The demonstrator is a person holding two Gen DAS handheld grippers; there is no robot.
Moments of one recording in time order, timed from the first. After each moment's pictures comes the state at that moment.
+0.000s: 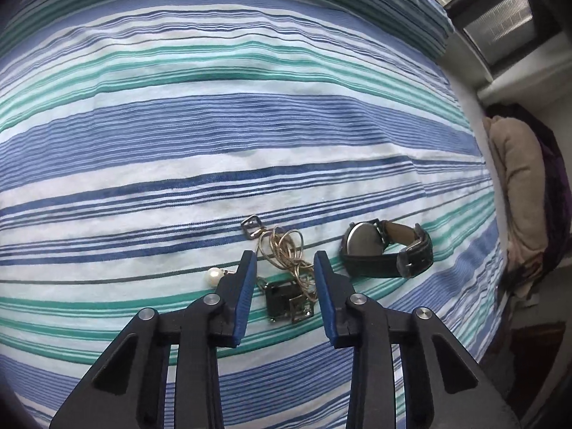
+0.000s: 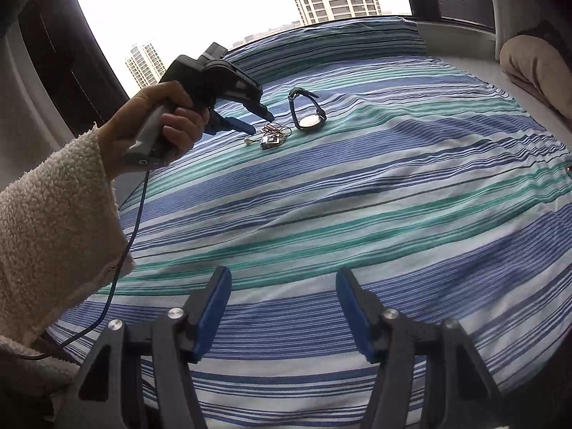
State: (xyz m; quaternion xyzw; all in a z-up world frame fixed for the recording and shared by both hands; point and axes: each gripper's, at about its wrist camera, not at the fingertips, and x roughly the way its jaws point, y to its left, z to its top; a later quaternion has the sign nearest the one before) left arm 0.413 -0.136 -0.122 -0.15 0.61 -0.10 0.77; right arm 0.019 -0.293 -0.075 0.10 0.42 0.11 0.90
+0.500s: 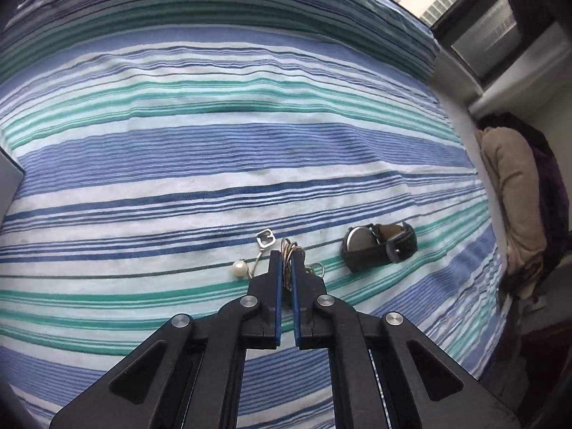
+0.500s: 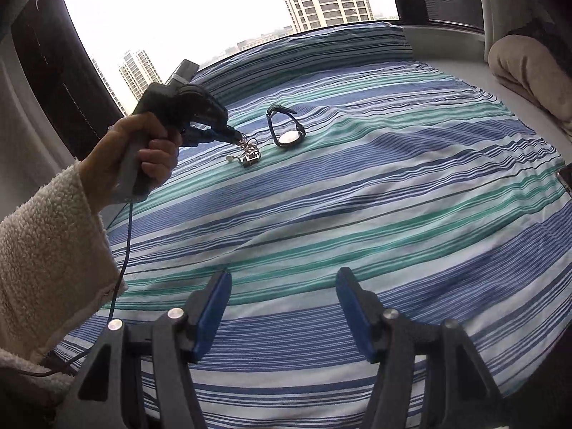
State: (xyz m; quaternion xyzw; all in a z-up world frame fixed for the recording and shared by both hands) left arm 0.377 -0.105 -0.085 -0.15 0.55 -0.10 0.81; right arm 0.030 -0.319 -0.057 0.11 0.41 0.09 0.90
